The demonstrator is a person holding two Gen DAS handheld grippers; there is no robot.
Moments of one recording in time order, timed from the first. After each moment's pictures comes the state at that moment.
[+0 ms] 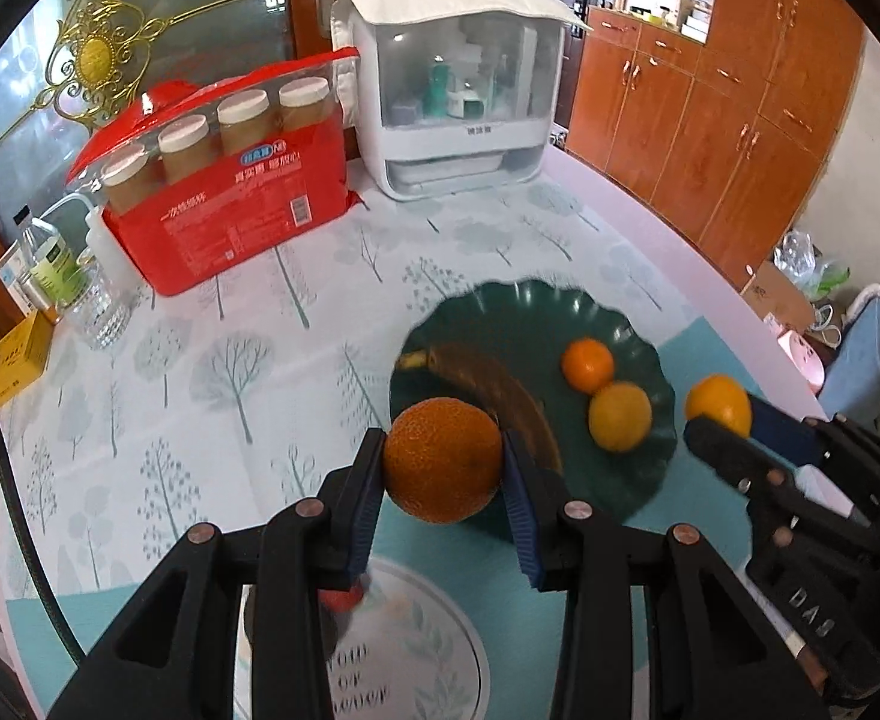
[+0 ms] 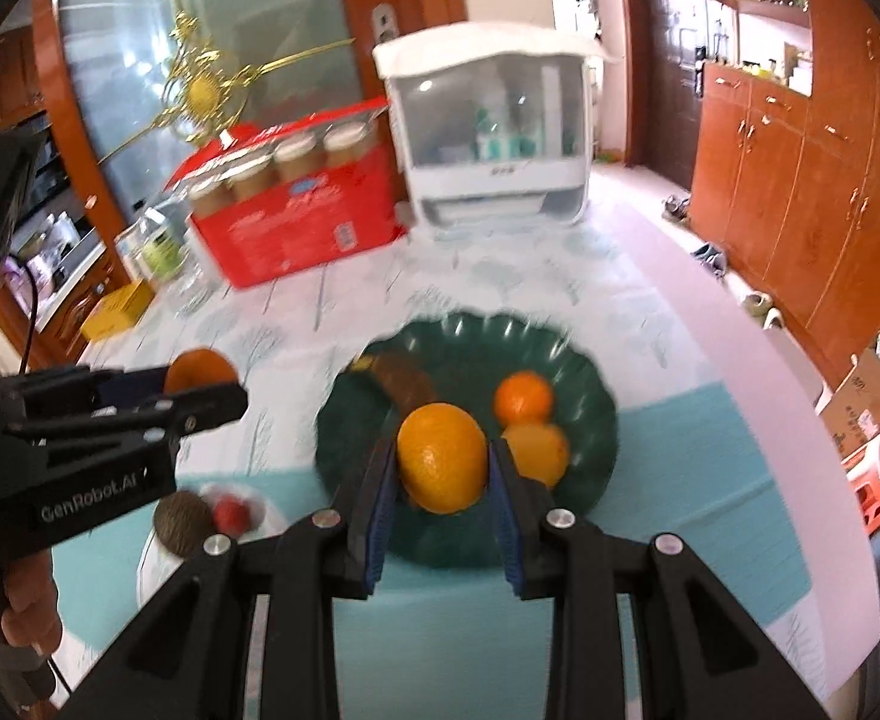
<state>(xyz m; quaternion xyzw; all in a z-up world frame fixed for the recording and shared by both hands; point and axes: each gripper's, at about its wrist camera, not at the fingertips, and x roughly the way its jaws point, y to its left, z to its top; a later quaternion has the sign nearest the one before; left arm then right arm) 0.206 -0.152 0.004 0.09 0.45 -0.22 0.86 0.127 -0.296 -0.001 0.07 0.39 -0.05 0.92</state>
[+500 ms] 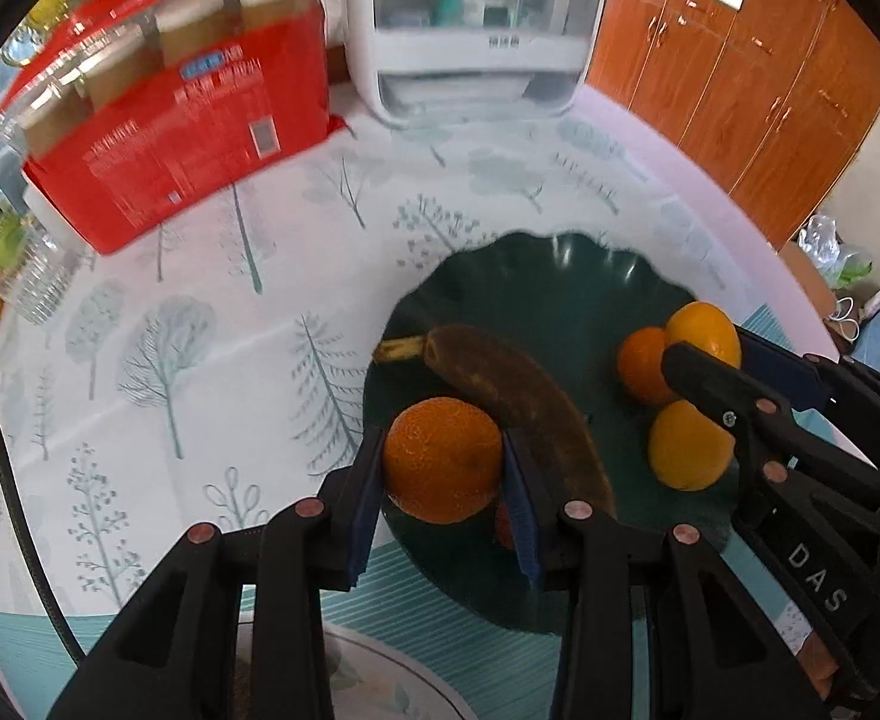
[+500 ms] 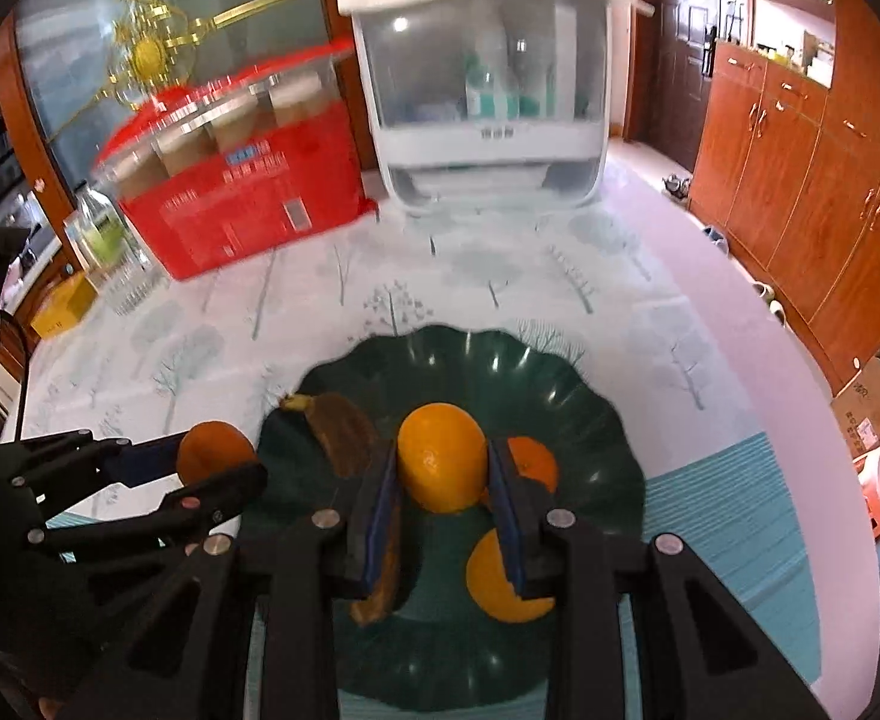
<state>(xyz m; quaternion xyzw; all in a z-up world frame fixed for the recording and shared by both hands) 0.271 -0.186 -0.084 0.09 0.52 -0.21 0.82 0.215 -0.311 -0.063 0.06 0.45 -0.05 0.89</state>
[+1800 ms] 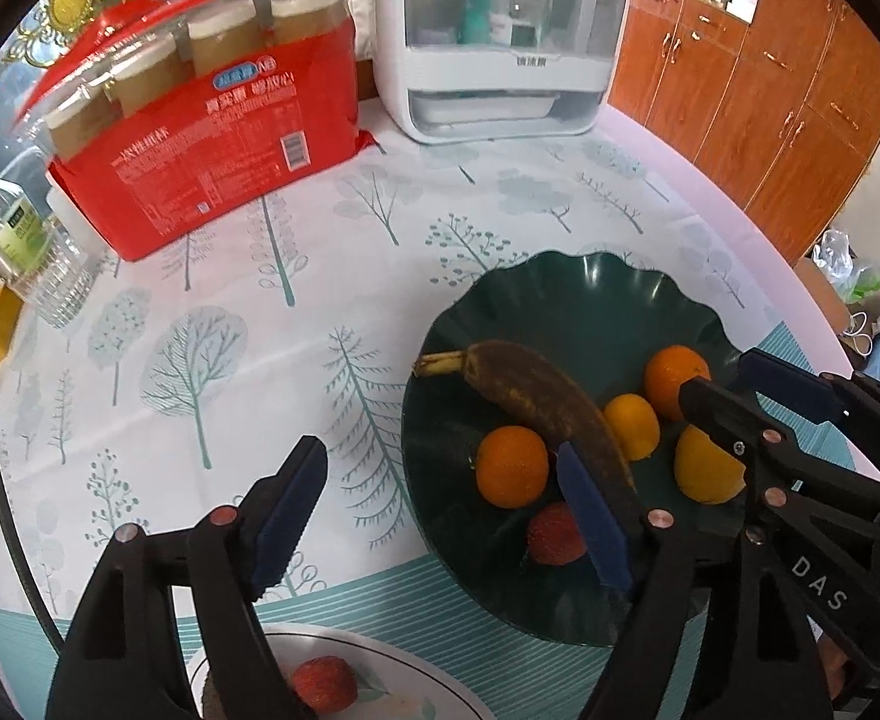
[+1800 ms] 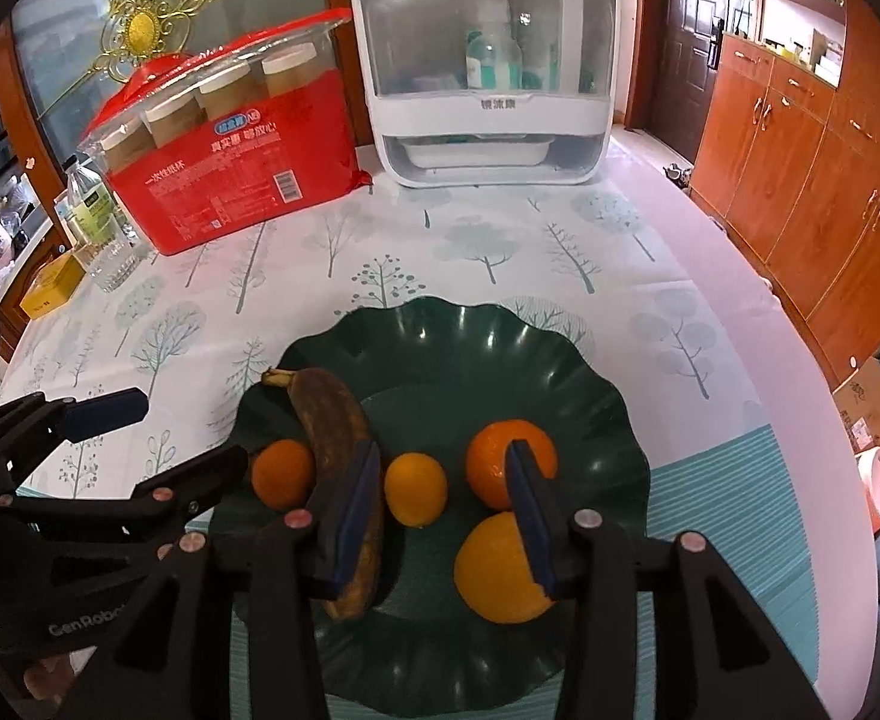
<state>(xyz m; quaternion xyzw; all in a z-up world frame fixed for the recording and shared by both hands) 0.269 -0.173 -0.071 0.09 0.50 -0.19 0.84 0.215 -0.310 -0.062 0.05 0.46 -0.05 0.88</state>
